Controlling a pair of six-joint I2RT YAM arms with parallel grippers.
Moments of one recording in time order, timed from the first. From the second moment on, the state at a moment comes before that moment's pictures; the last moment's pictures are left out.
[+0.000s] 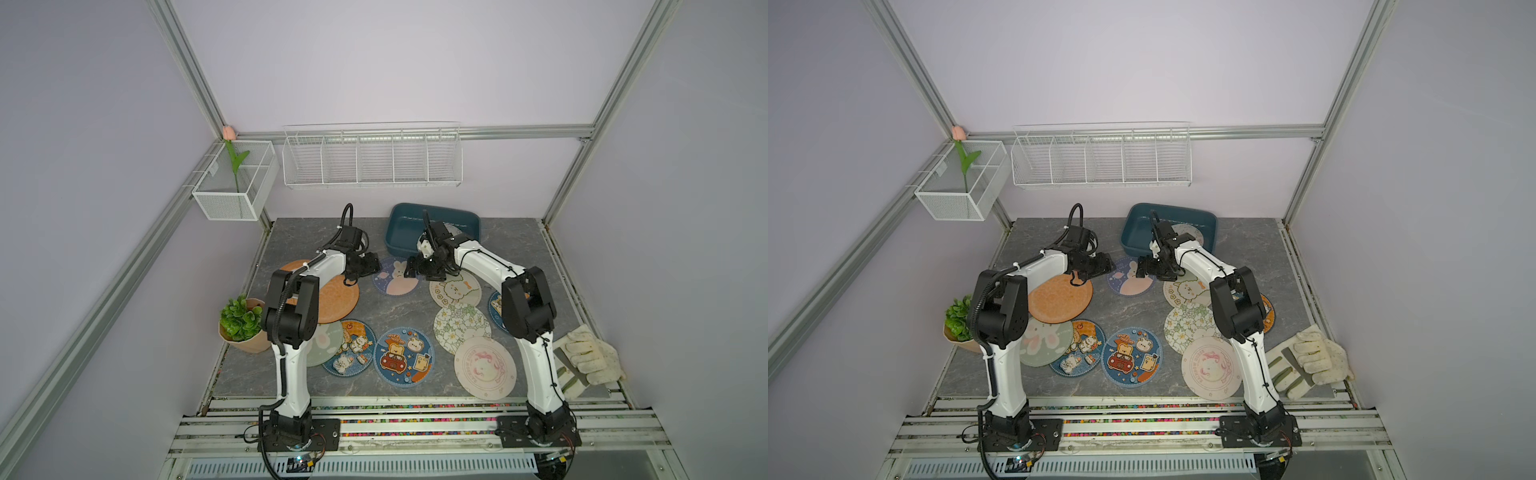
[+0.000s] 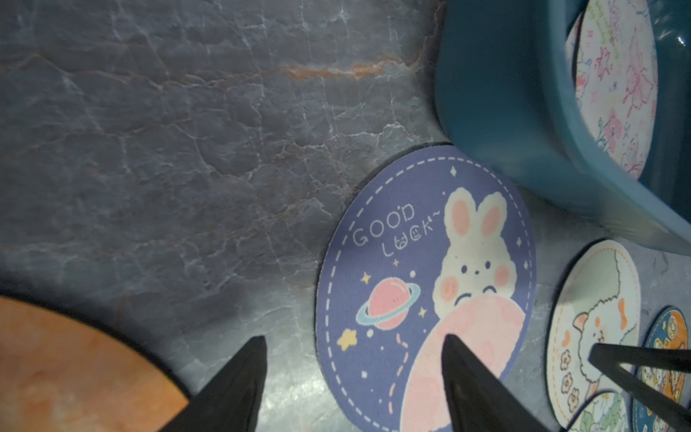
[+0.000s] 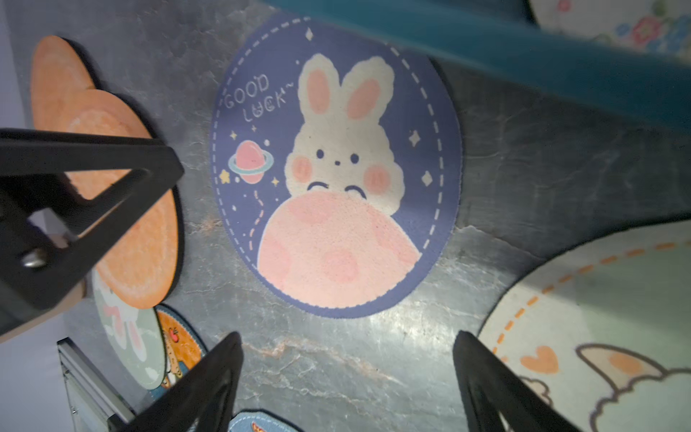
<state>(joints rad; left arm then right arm) -0.32 2.10 1.53 -0.45 0.26 -0.44 0.51 2.25 1.87 -0.79 -0.32 0.44</state>
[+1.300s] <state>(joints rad) -0.33 2.19 1.62 -0.48 0.34 -0.43 0.54 2.37 1.98 -0.82 -0.24 0.44</state>
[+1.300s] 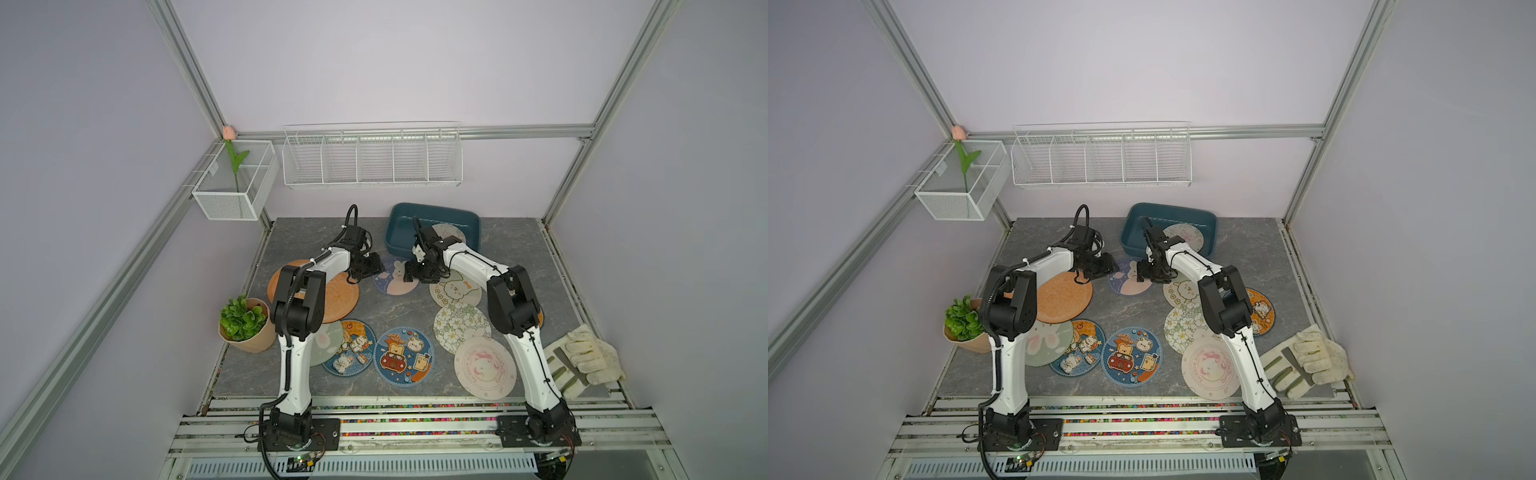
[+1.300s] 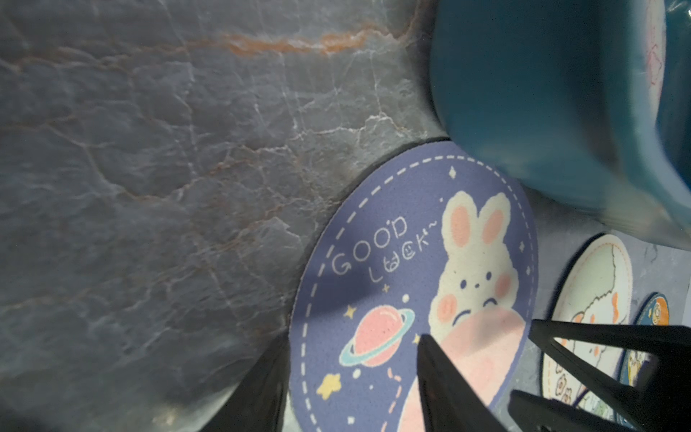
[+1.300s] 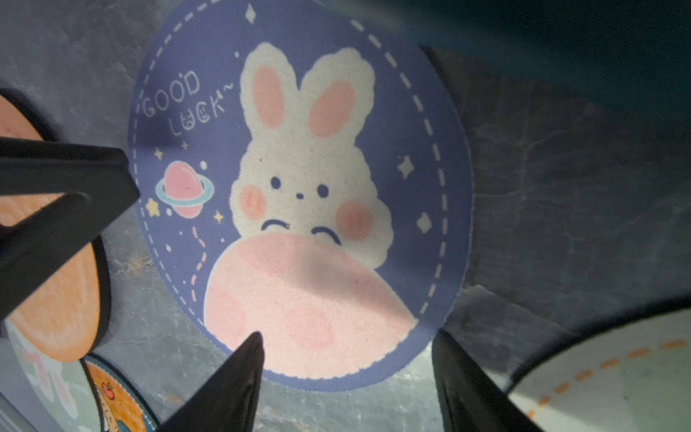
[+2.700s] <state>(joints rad) -0.30 1.97 1.32 -0.37 0.42 -0.53 0.55 2.10 1.97 -0.85 -0.30 0.42</state>
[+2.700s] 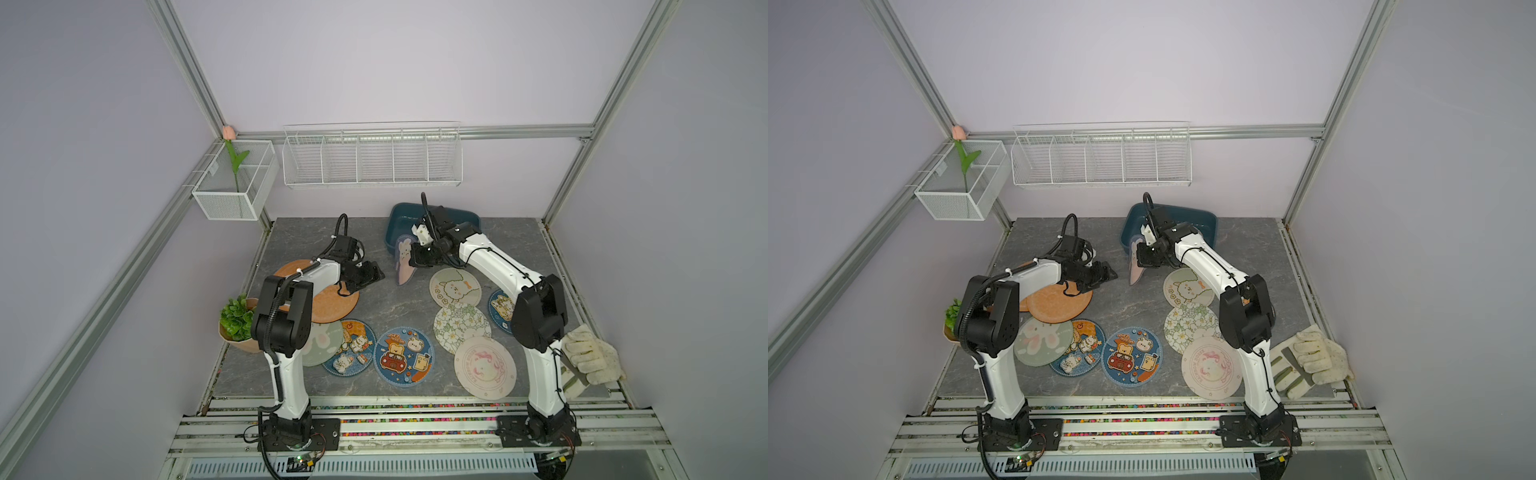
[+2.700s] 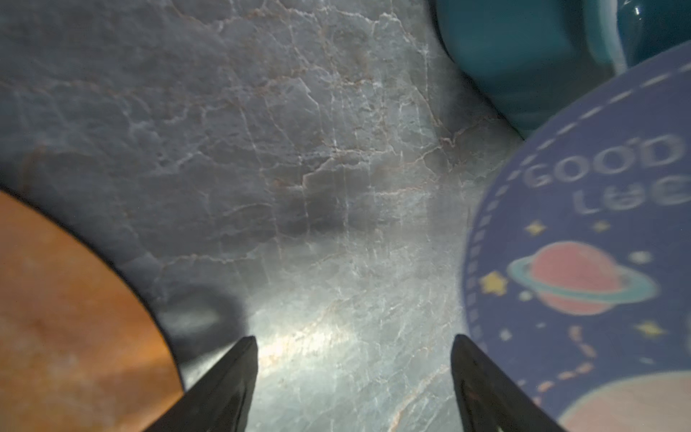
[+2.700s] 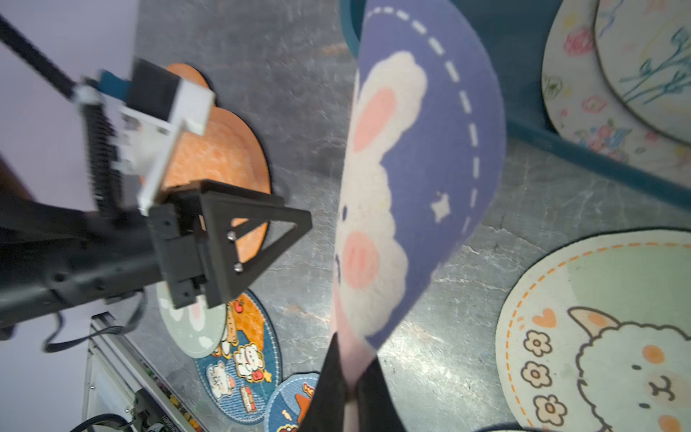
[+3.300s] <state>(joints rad) -0.30 1.88 1.25 -0.35 0.44 -0.55 0.40 2.34 2.37 -0.88 -0.33 0.41</state>
